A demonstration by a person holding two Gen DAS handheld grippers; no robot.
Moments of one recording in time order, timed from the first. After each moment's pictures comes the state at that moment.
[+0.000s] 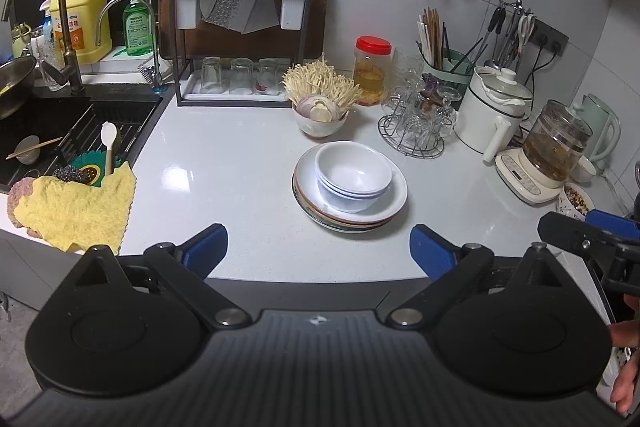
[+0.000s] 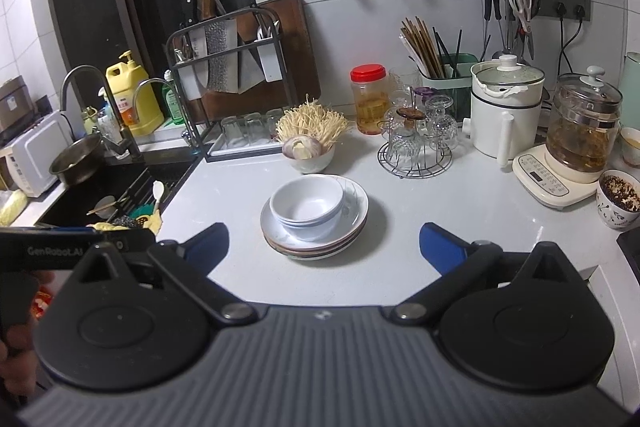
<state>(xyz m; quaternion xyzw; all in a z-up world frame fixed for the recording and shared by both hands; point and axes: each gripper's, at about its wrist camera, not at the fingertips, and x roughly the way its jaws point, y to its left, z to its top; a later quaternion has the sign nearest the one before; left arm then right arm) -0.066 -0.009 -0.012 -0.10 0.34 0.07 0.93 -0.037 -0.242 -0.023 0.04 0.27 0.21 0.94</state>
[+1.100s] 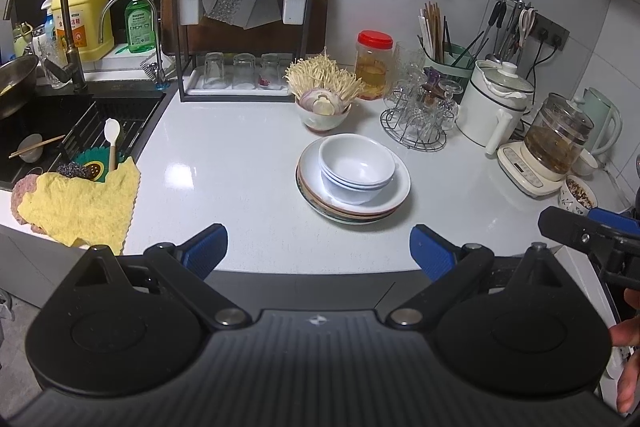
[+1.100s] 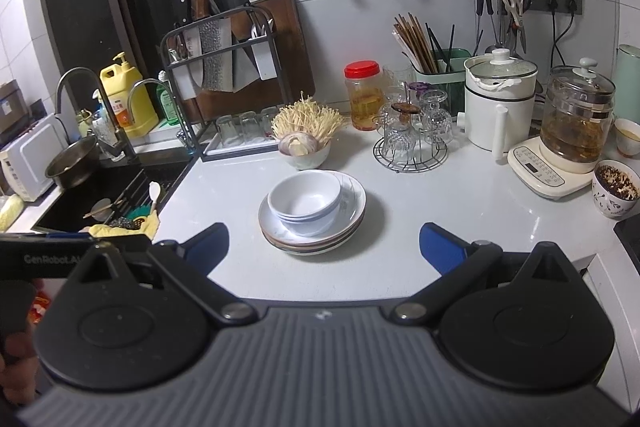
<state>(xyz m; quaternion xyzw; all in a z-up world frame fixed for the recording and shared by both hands) -0.071 -0.011 -0.016 -0.09 0.34 0.08 0.93 -0.043 -0.241 -0.027 0.04 0.27 0.20 0.94</state>
